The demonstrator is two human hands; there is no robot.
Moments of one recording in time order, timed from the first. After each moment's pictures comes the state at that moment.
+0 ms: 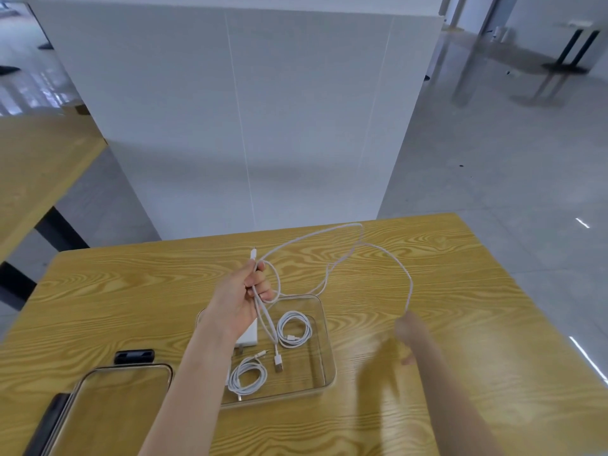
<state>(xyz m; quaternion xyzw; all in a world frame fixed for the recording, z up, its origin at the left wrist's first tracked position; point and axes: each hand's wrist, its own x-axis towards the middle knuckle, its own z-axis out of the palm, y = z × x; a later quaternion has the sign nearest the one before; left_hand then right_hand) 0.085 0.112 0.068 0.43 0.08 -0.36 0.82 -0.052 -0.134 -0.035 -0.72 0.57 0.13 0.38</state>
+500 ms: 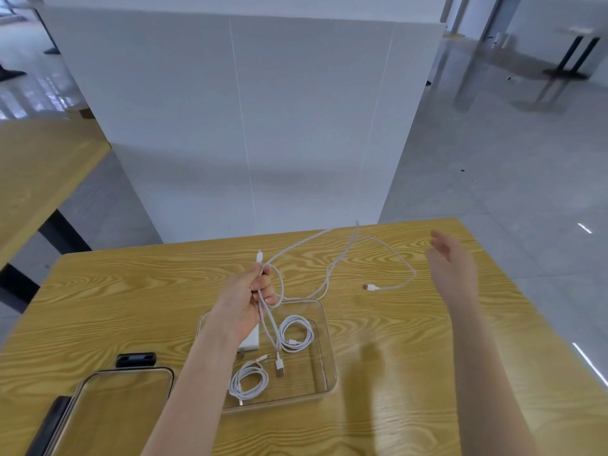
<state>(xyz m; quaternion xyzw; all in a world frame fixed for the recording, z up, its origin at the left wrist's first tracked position) 0.083 0.111 0.071 0.46 0.06 -0.36 0.81 -0.047 -0.145 0.086 -0.78 0.41 -0.26 0.39</state>
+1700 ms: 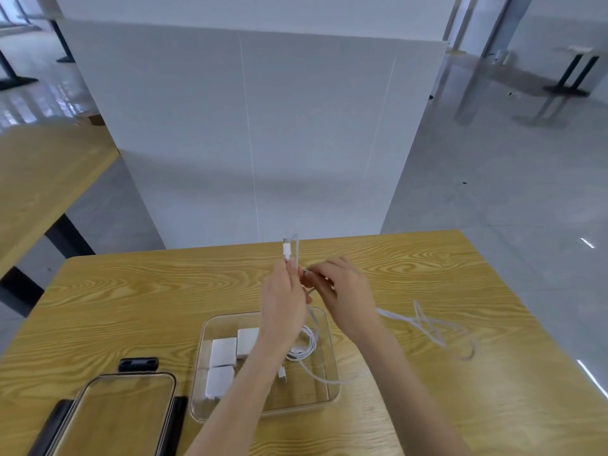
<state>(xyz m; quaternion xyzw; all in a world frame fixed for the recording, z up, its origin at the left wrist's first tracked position) 0.045 0.074 0.089 0.82 -0.15 -0.01 0.55 0.008 -0.029 0.072 -0.92 0.03 -0.29 0.27</state>
